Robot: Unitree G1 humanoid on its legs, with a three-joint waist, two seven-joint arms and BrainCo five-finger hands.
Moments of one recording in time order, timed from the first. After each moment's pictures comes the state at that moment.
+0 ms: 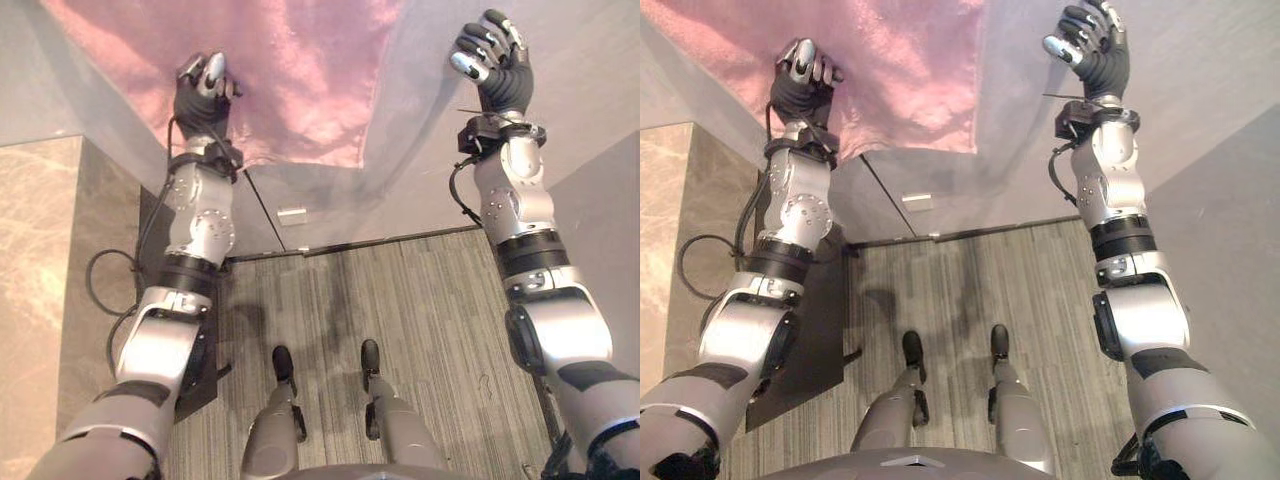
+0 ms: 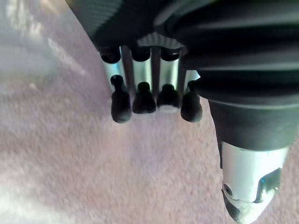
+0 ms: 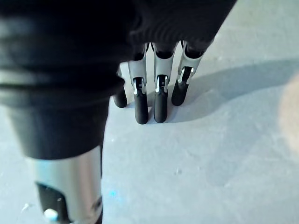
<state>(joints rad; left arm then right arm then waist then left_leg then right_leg) -0.88 0.41 -0.07 0.56 -0.96 -0.31 0.05 -1.02 -0.44 0.06 0.64 0.61 -0.19 -0.12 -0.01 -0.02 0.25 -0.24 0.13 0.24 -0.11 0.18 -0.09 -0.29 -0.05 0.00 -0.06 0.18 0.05</state>
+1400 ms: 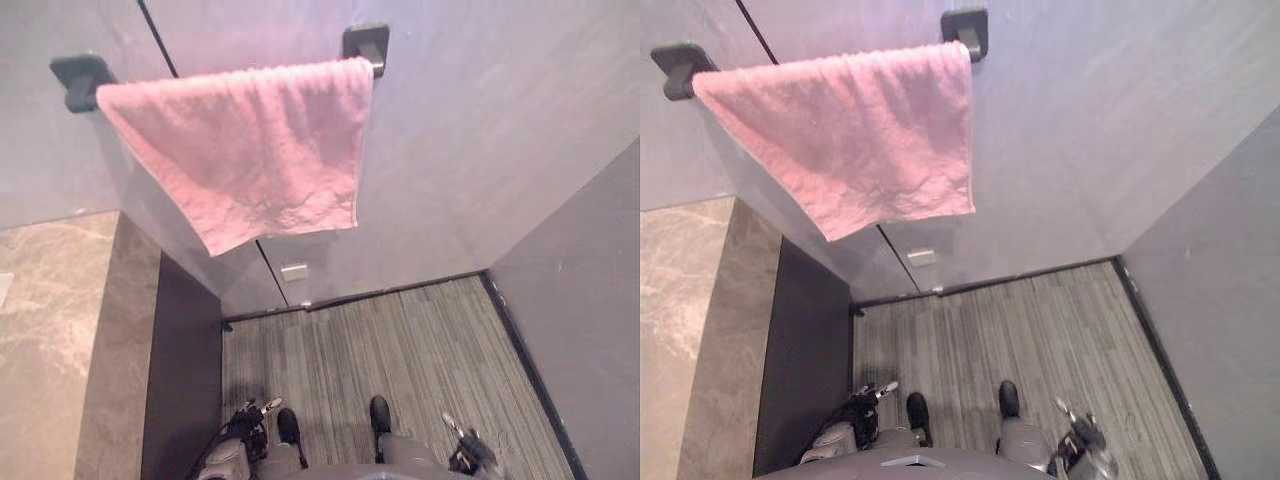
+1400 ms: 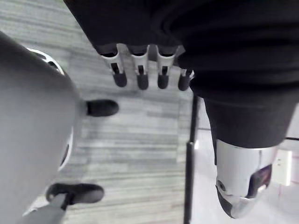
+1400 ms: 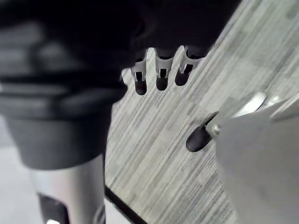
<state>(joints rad) -0.02 0.05 0.16 1.14 -0.19 -0.10 0.03 0.07 -0.06 -0.49 1.18 0.40 -0.11 -0.02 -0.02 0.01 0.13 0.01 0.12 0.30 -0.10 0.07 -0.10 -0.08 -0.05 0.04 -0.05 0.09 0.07</state>
